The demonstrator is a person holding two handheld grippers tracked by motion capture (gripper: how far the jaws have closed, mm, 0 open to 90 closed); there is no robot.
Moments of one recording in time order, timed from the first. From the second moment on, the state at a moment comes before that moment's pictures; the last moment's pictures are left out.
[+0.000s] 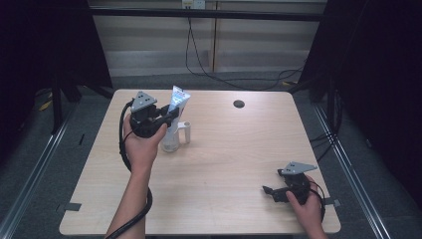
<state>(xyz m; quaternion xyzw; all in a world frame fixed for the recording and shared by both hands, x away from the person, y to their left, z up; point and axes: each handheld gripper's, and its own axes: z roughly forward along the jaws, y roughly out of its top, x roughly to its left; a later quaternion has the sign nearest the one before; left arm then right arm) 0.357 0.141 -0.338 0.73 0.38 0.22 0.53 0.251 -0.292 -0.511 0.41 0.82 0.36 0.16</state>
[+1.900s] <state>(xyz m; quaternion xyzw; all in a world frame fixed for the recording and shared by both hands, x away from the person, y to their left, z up) 0.403 0.129 -0.370 0.71 0.42 0.24 0.51 0.250 -0.292 -0.511 0.41 0.83 0.36 0.16</state>
